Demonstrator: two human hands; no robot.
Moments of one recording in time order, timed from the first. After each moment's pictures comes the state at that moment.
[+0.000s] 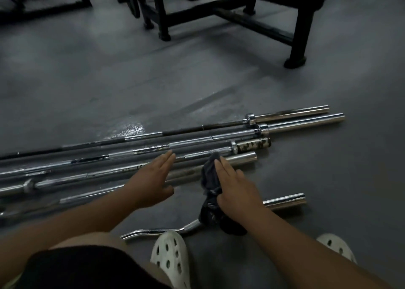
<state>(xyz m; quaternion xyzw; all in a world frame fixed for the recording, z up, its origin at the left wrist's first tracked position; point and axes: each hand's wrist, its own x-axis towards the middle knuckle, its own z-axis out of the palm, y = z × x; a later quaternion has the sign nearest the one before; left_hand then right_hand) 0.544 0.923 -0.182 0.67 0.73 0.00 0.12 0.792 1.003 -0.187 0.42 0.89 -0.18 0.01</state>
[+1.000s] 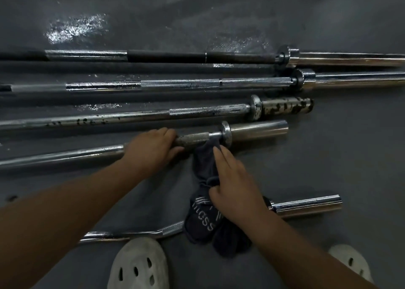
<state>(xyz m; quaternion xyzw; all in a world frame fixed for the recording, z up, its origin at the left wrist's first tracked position) 0.497 1.044 -0.398 0.67 0.72 -0.01 0.17 0.728 1.080 -0.340 0.44 0.84 -0.28 0.14</state>
